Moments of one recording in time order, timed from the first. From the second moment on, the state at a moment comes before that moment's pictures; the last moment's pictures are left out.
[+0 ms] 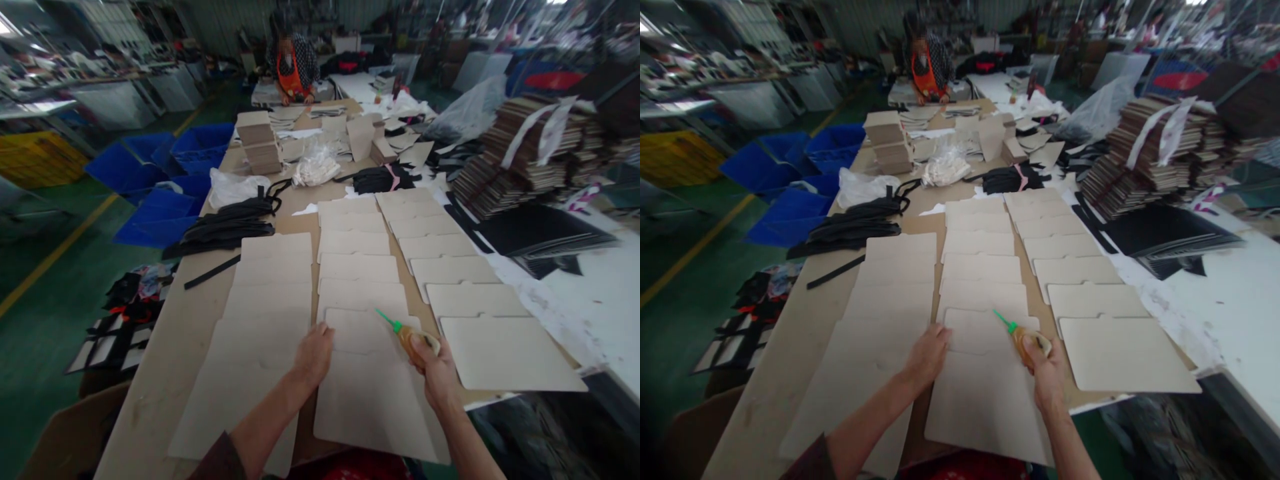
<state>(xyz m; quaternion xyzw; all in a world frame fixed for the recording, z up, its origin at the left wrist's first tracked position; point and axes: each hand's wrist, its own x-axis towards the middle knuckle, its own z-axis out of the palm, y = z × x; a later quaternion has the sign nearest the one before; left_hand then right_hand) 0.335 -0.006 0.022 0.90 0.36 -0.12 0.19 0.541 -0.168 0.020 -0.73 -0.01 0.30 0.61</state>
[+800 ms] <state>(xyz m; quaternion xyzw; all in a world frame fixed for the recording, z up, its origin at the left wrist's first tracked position) 0.356 0.025 -0.017 0.95 0.29 -0.04 0.13 0.599 -0.151 0.003 -0.88 -0.21 0.18 0.39</state>
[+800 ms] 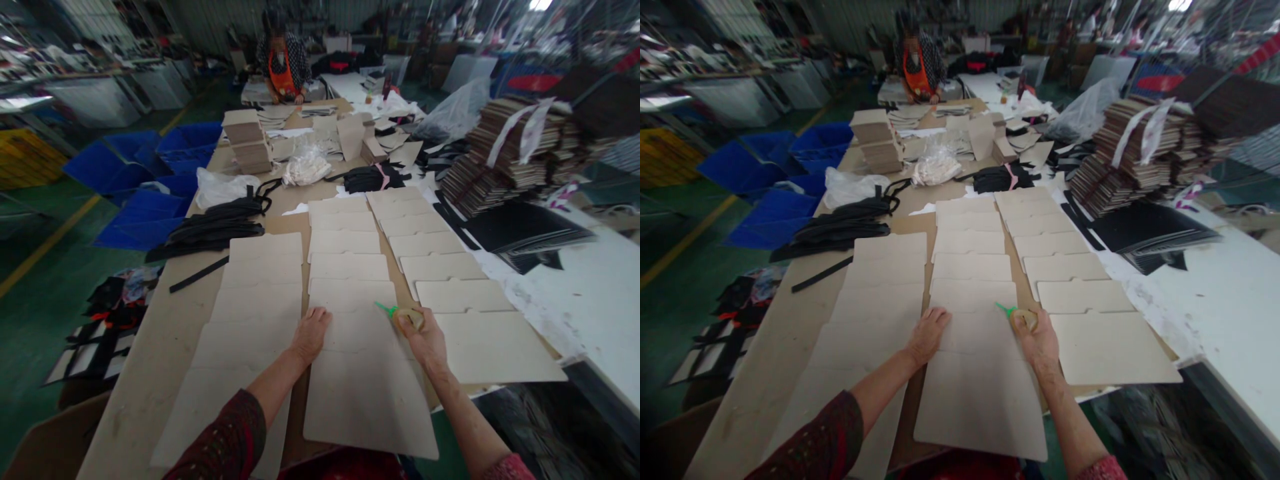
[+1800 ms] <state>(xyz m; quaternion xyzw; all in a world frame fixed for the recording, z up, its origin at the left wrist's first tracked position) 0.361 0.028 -0.009 0.92 0.35 -0.09 0.16 0.568 -0.107 0.008 -0.82 -0.26 0.21 0.47</state>
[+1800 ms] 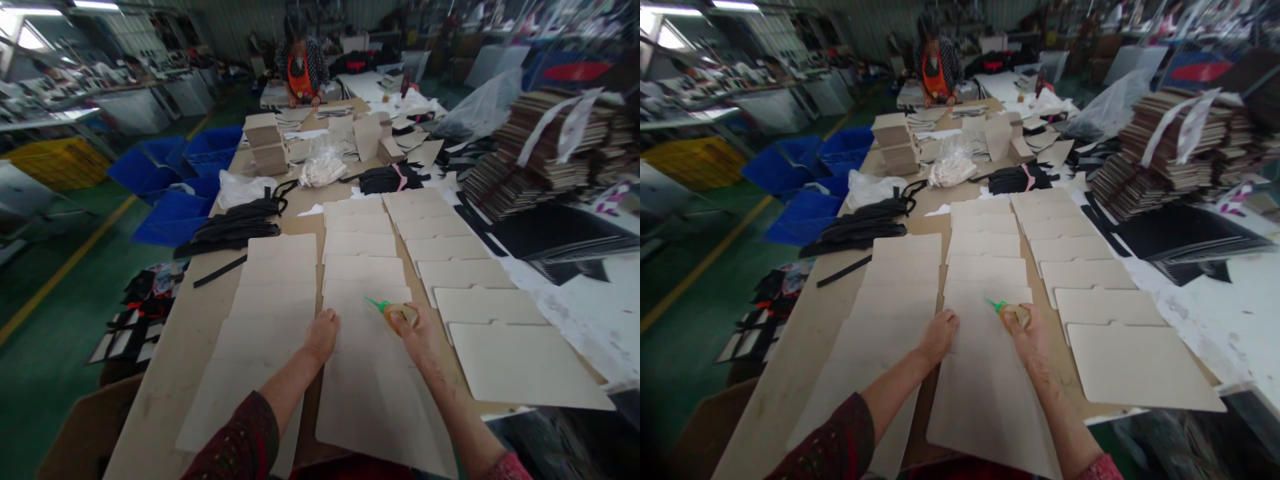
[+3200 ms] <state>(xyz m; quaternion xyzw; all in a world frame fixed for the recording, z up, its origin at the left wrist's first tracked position) 0.360 0.026 0.005 0.88 0.41 -0.10 0.21 0.516 -0.055 0.008 -0.79 -0.31 0.26 0.46</state>
